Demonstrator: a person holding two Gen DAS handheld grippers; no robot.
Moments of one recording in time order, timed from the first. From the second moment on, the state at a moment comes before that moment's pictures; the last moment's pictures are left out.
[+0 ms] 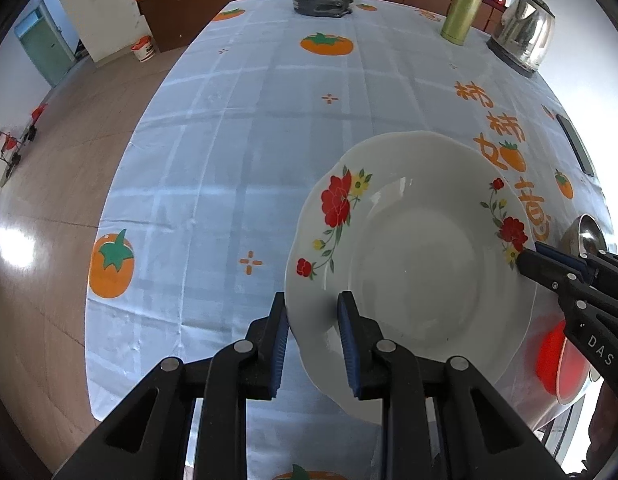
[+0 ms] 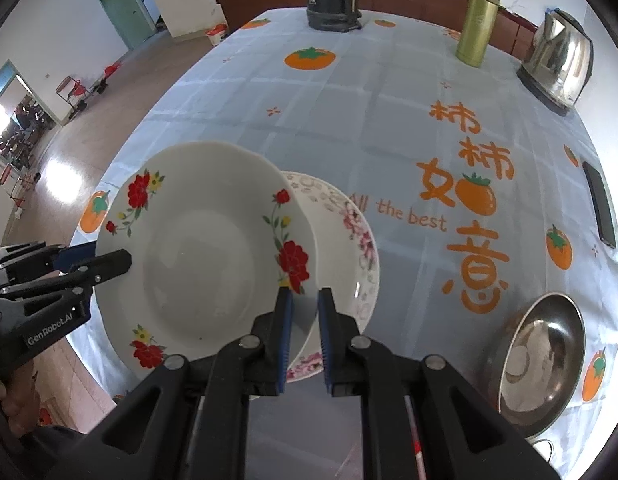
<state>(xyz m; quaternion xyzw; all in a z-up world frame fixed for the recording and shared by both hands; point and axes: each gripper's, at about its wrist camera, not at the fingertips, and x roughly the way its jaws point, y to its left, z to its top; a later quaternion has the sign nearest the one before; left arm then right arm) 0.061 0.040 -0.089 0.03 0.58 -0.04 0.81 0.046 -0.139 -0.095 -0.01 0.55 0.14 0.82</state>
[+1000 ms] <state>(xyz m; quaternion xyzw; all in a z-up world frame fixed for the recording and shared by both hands) 0.067 0.015 -0.093 0.05 0.58 -0.05 0.81 0.047 -0.162 -0.101 0.01 0.55 0.12 0.82</state>
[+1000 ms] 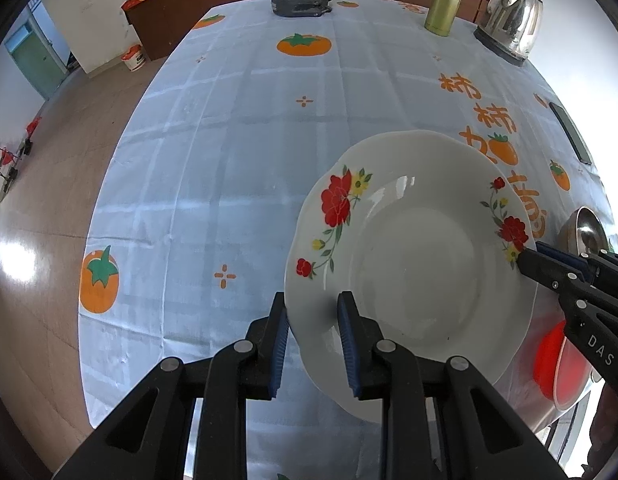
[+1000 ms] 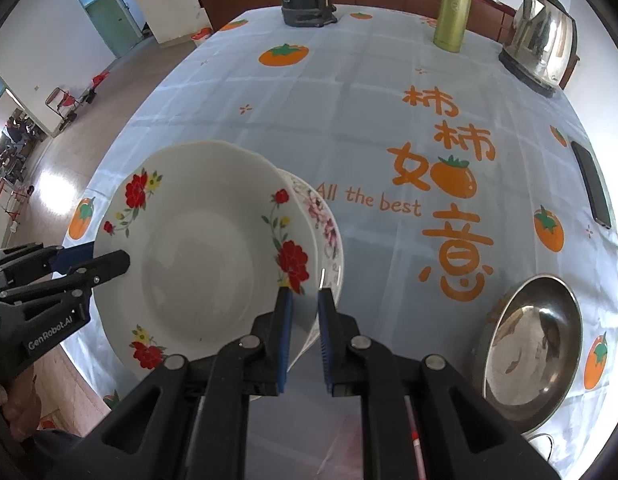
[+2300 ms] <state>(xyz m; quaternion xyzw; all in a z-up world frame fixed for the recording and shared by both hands) 0.091 0.003 -0.109 0.05 0.60 -0.07 0.80 0.064 -0.173 -0.109 0.01 0.57 0.11 0.82</state>
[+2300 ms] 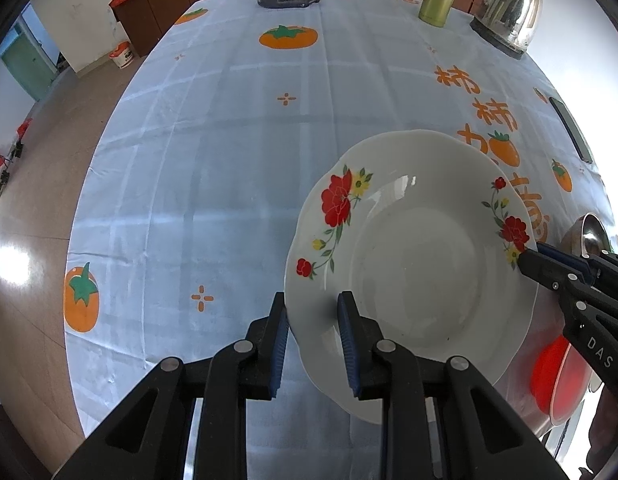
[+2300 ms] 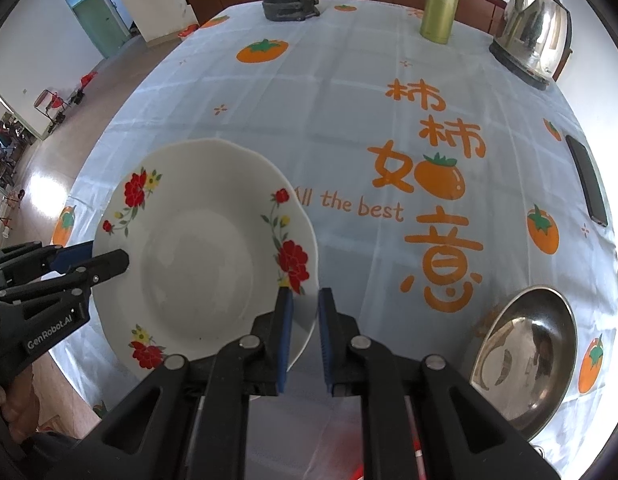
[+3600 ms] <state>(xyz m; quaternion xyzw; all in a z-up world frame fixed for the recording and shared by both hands) 0.101 -0.001 -0.124 0.06 0.61 -0.07 0.78 0.075 -0.173 -0.126 0.00 0.59 0.11 0.80</state>
